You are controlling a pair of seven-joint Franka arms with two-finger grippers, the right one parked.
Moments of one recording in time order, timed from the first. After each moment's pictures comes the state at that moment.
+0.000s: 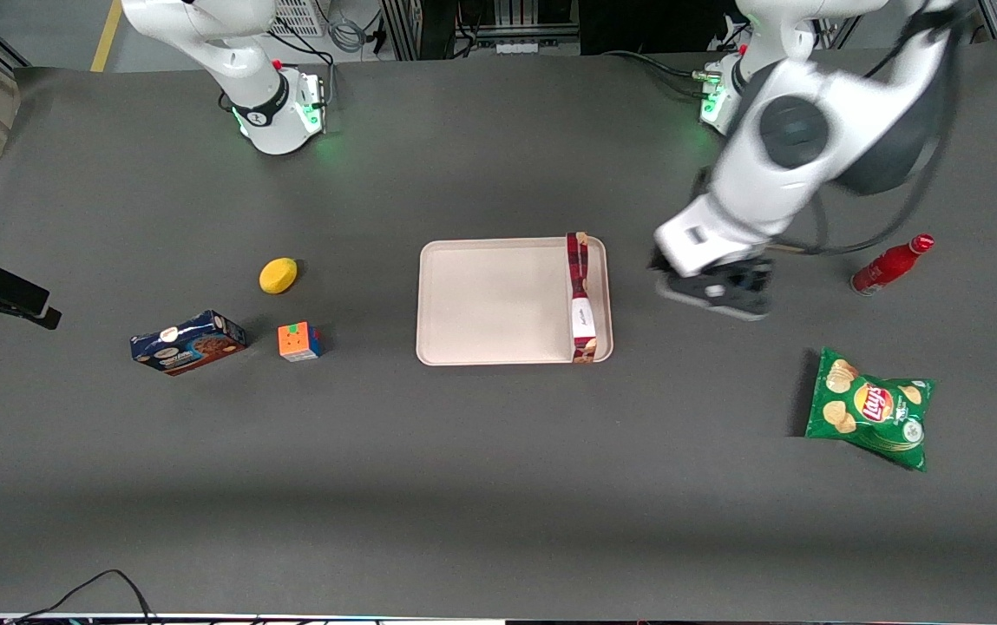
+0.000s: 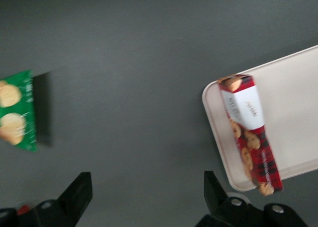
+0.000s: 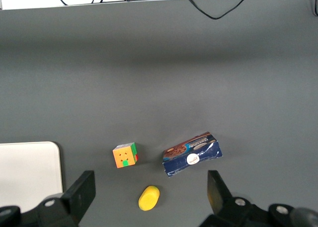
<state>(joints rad) 0.00 0.04 -0.42 -1.93 0.04 1.98 -0.12</state>
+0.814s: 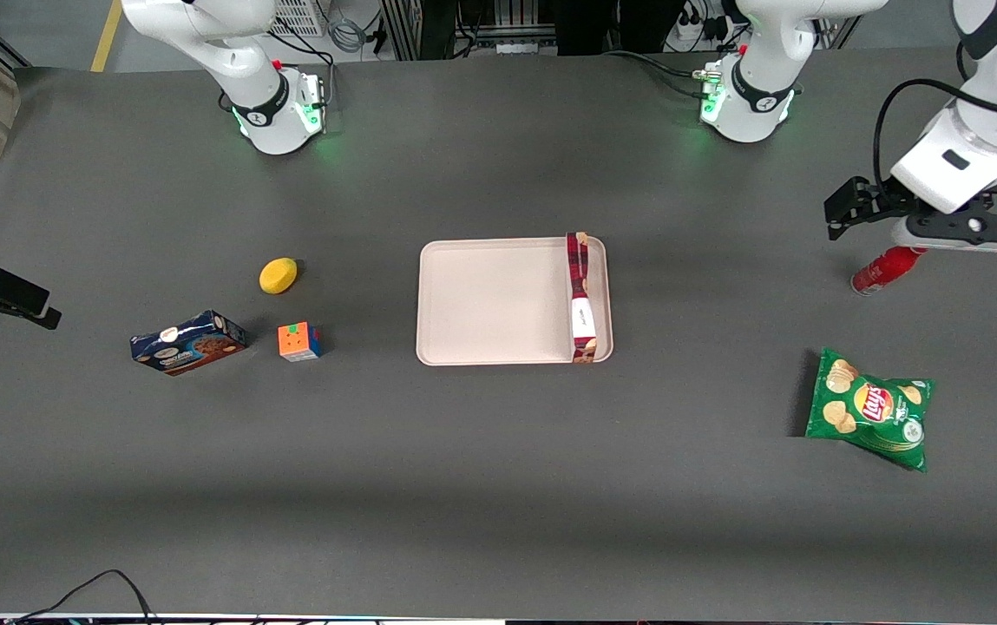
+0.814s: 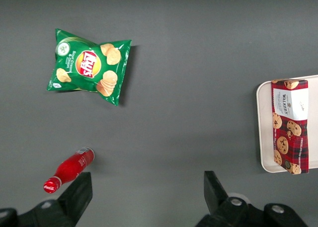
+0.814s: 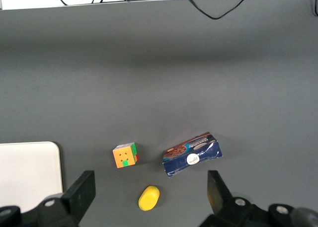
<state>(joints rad) 0.00 -0.17 -0.12 -1.90 0.00 1.76 -0.01</state>
